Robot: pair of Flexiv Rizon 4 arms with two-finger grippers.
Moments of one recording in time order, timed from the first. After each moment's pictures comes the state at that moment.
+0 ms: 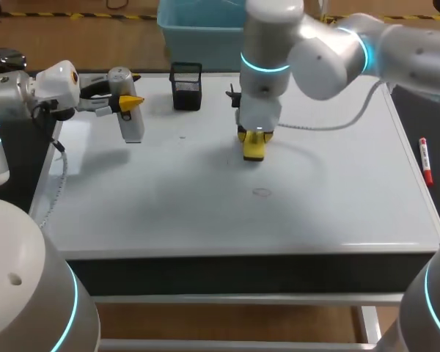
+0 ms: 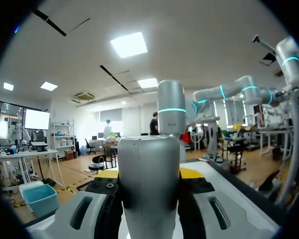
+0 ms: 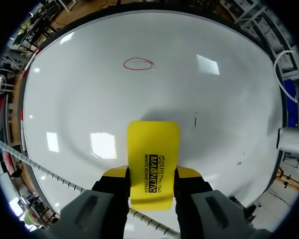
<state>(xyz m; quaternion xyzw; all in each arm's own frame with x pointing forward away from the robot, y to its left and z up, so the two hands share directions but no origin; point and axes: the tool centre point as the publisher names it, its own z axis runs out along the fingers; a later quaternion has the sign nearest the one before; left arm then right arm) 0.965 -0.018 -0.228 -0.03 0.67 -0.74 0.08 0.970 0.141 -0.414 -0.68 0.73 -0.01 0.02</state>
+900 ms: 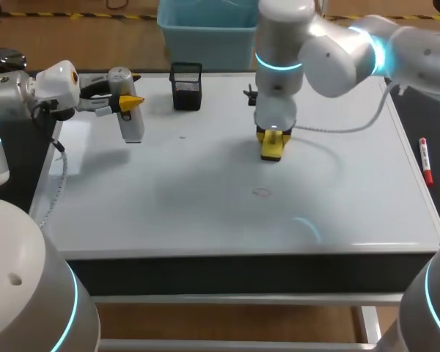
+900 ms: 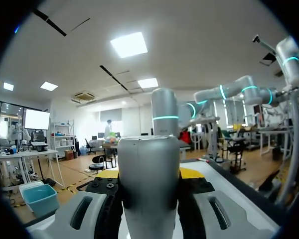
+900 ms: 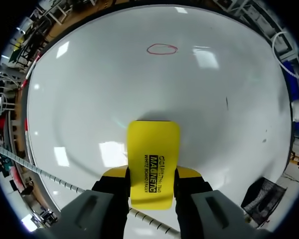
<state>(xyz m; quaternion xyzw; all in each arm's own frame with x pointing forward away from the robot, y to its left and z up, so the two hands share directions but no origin) 0.965 -0.018 -0.227 -0.03 0.67 -0.74 0.08 0.982 0.081 -0.431 -0.63 0.78 -0.01 -0.01</state>
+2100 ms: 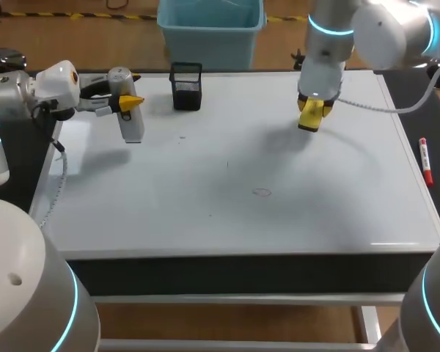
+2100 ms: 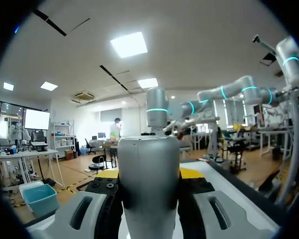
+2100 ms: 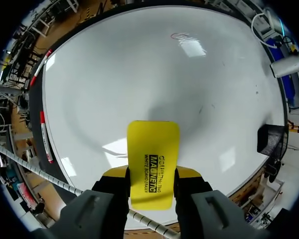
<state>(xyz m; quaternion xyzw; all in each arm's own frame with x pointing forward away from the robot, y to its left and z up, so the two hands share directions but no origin) 0.965 -0.018 -0.227 -0.03 0.67 -0.74 0.08 1.034 -0.014 -0.378 -0.56 0.82 -0.01 0.02</state>
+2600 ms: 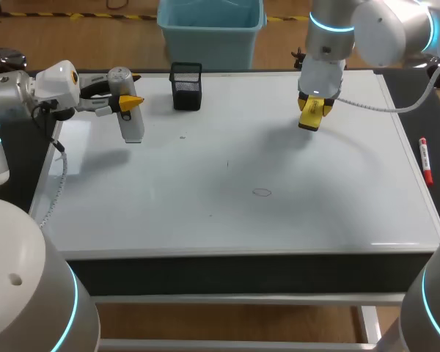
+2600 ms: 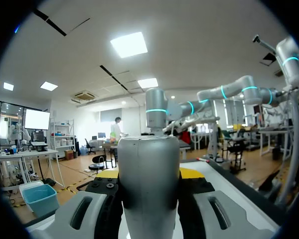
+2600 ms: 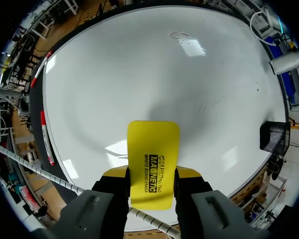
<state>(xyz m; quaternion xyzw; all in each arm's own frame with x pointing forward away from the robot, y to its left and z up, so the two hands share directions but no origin) 0.965 -0.018 -0.227 -0.03 0.67 -0.74 0.08 1.035 -0.022 -0.382 -0.55 0.83 -0.01 0.01</state>
